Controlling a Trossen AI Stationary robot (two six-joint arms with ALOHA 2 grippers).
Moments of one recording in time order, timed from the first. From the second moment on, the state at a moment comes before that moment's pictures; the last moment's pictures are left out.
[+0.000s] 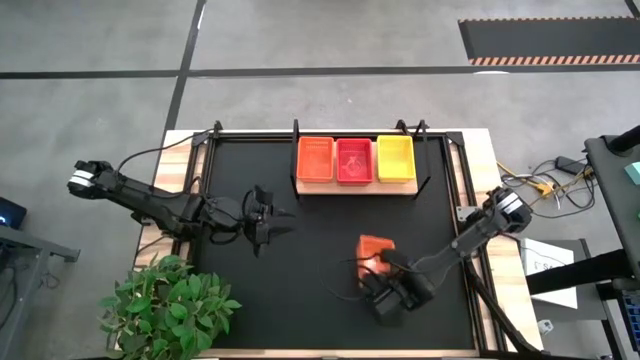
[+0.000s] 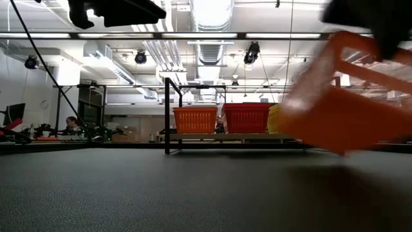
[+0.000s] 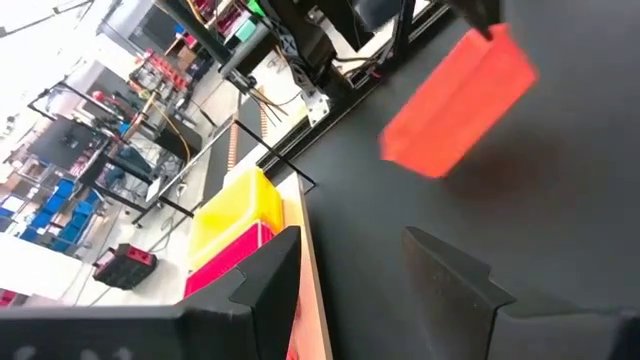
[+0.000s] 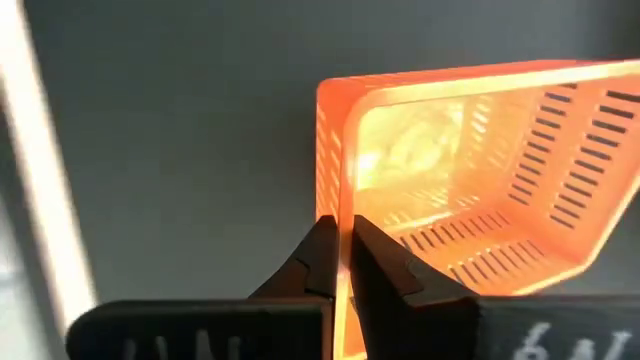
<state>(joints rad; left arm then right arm) -0.25 1.03 0.70 0.05 -0.33 0.64 0.60 1.83 1.51 -1.12 0.15 0.69</state>
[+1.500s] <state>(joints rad) -0.25 0.94 0.71 0.03 -0.67 0.69 -0.16 1.85 1.66 -0.66 0.31 -0.13</state>
